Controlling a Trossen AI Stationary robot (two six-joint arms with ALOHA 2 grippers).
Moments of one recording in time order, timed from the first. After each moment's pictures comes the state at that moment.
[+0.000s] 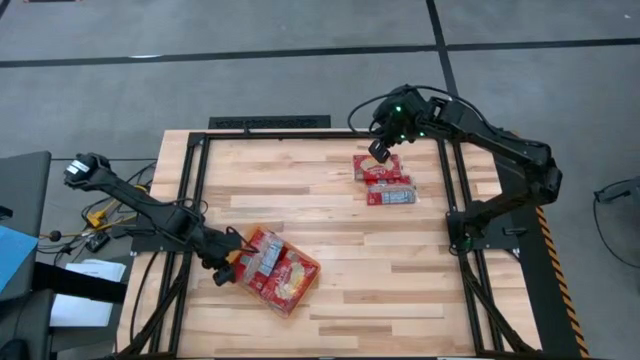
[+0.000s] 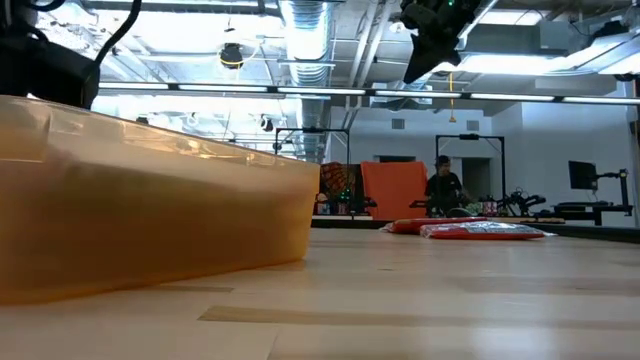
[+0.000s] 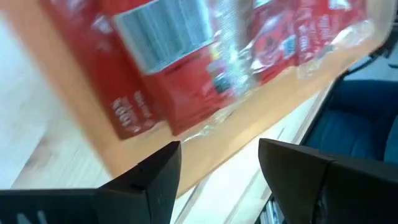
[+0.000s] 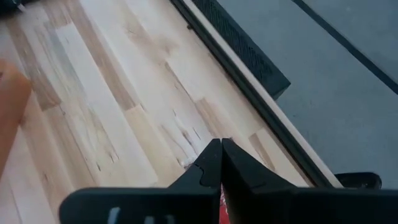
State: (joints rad) left arm -0.46 0.90 0.45 -0.43 0.21 -1.20; right arm -0.50 1.39 1.48 -0.89 0.08 0.04
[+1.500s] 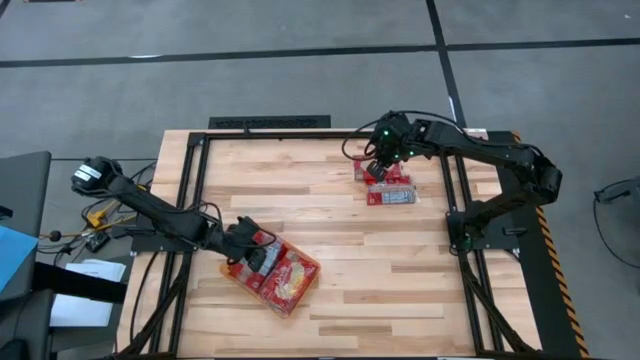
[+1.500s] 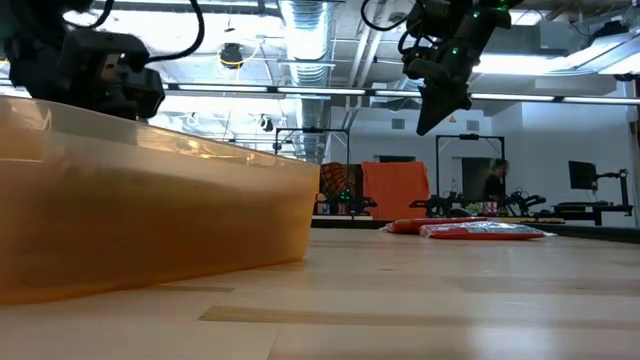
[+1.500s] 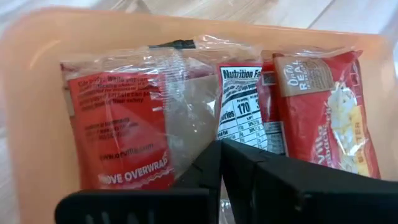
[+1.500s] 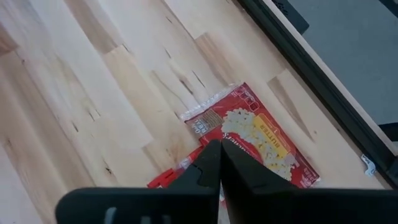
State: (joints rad) left arm -0.41 1.16 0.47 -0.15 -0.30 -1.22; right arm -0.49 1.39 1.18 -0.76 0.08 0.11
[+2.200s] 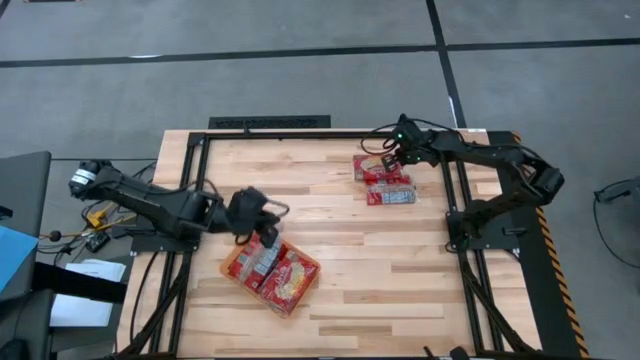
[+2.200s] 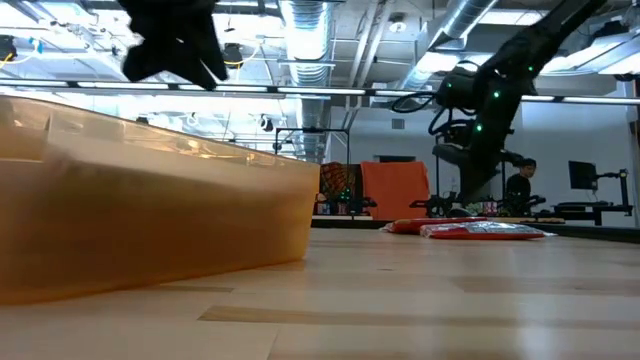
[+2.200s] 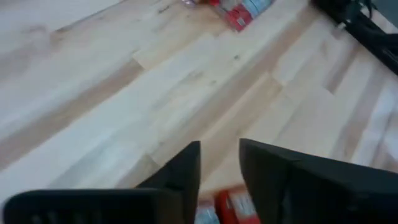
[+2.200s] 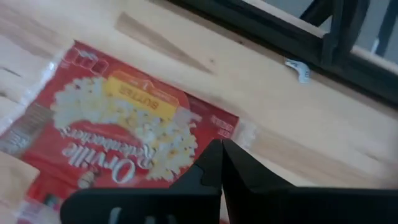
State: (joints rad) left arm -0.25 1.16 0.90 -0.51 -0.51 -0.89; right arm -0.75 1.40 0.77 -0.41 0.22 0.31
